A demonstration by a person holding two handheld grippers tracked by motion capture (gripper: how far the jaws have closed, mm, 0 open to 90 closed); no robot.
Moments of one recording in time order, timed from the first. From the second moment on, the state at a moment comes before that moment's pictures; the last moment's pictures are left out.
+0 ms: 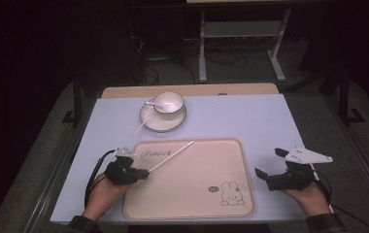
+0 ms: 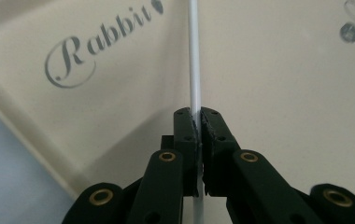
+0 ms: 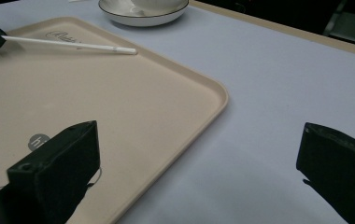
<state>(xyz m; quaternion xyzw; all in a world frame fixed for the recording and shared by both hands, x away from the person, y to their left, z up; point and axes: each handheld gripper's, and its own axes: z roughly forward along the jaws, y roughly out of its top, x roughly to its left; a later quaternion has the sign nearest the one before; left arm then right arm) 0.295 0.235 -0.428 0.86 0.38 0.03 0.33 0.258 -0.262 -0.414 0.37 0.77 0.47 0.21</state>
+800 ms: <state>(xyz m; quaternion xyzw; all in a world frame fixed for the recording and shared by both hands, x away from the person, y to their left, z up) 0.296 0.235 -0.427 0.87 0.37 0.03 0.32 0.259 -0.262 -0.415 0.37 0.78 0.46 0.21</state>
